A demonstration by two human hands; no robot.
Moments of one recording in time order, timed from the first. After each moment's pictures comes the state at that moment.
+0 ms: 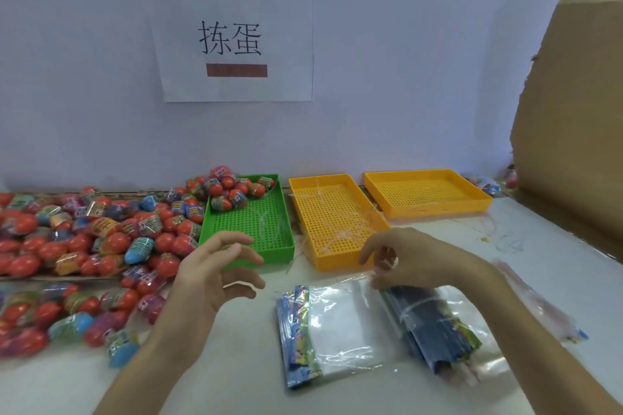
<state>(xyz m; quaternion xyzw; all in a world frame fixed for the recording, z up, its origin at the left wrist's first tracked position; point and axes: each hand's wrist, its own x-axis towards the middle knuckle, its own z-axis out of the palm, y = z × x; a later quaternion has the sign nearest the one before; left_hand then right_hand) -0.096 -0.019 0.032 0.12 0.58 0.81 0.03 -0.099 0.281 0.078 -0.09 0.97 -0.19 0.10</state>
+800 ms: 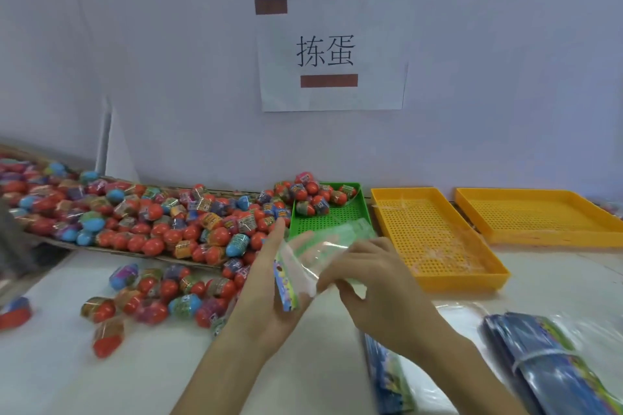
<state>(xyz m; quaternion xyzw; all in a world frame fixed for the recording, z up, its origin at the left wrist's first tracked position) -0.102 -0.040 0.039 -0.01 0.38 0.91 0.14 -0.102 0.129 0.047 -0.35 0.87 -0.25 -0.24</state>
